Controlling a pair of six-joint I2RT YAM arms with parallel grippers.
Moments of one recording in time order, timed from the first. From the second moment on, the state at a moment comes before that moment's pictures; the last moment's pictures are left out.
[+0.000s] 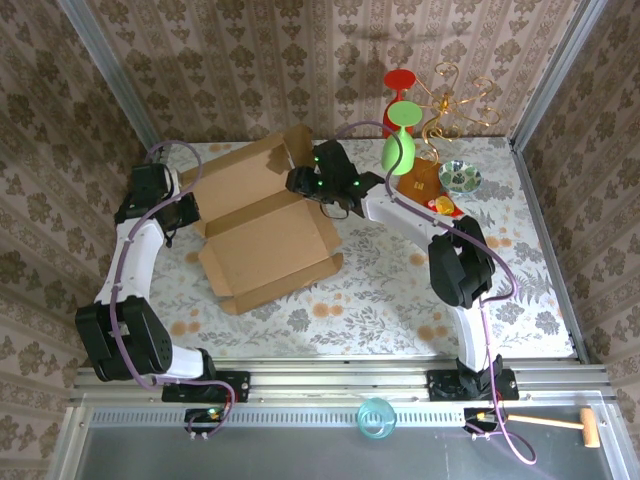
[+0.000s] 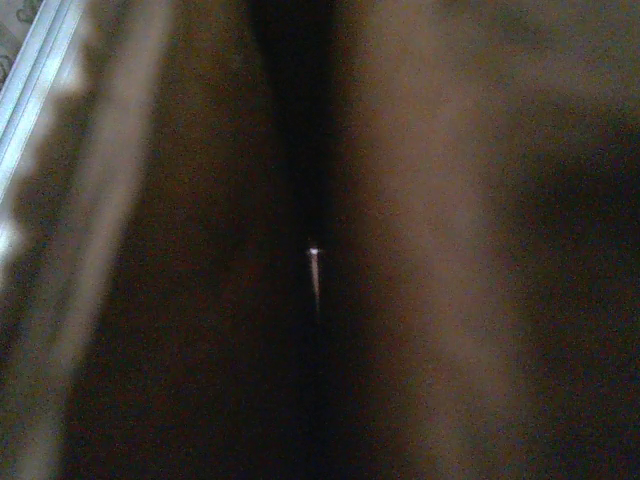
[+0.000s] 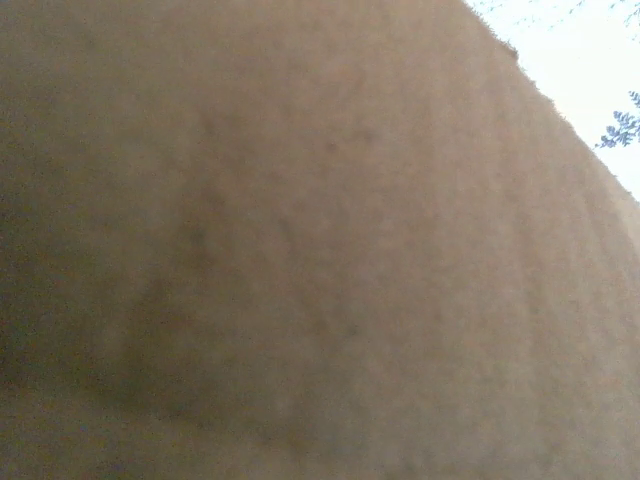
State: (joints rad) left arm 0.10 1.39 1.17 -0.66 0.11 -0.15; right arm 0.62 2.07 1.77 -0.30 -0.12 0.81
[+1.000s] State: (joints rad) left arm 0.13 1.43 1.17 -0.63 0.18 -0.14; right arm 0.58 2.02 1.90 -0.44 -0.29 0.68
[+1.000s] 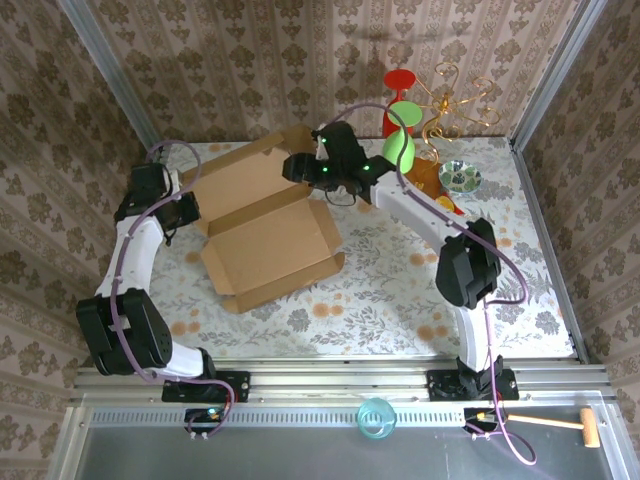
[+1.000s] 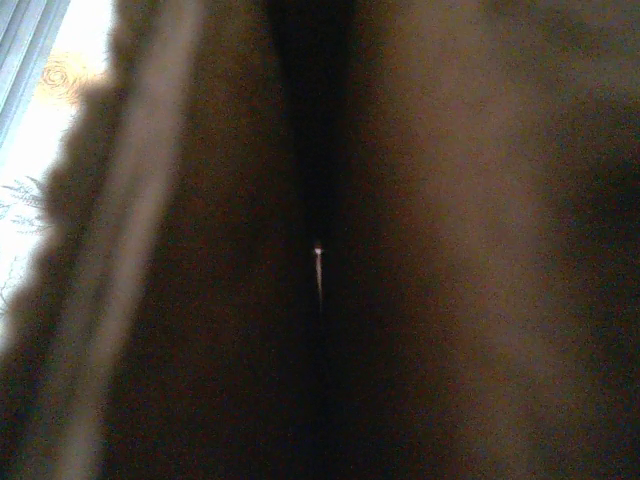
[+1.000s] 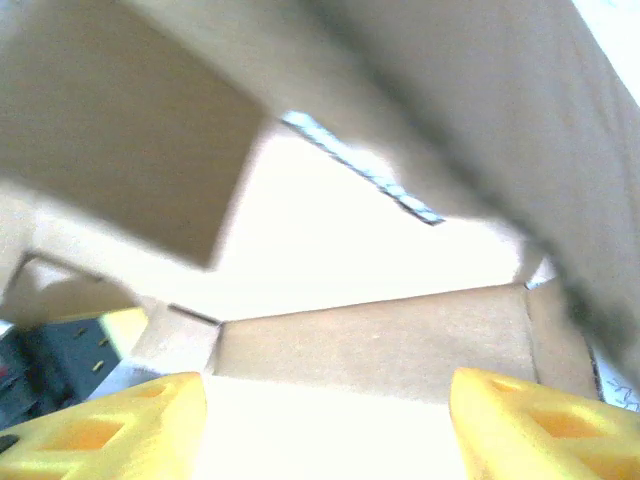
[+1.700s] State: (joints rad) left arm 0.18 1.52 1.25 -0.63 0.46 0.04; right arm 0.31 1.85 1.95 -0.56 -0.48 0.26
